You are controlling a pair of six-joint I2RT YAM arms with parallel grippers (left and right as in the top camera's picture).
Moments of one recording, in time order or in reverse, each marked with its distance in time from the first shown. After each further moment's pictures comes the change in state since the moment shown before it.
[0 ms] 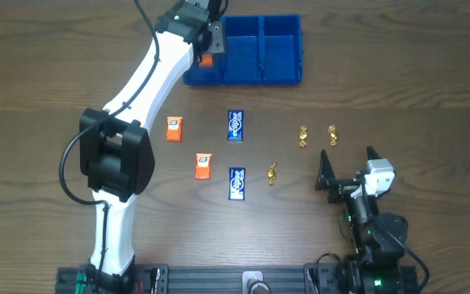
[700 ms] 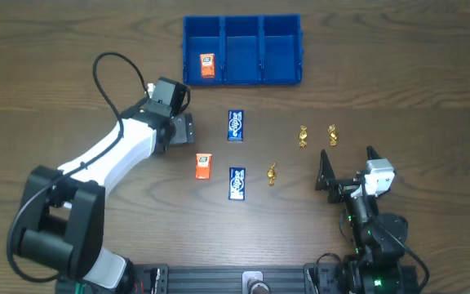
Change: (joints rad) left arm 0.043 -0.533 -1.073 0.305 0.014 -0.019; right arm 0.000 0.000 0.000 0.000 0.000 0.000
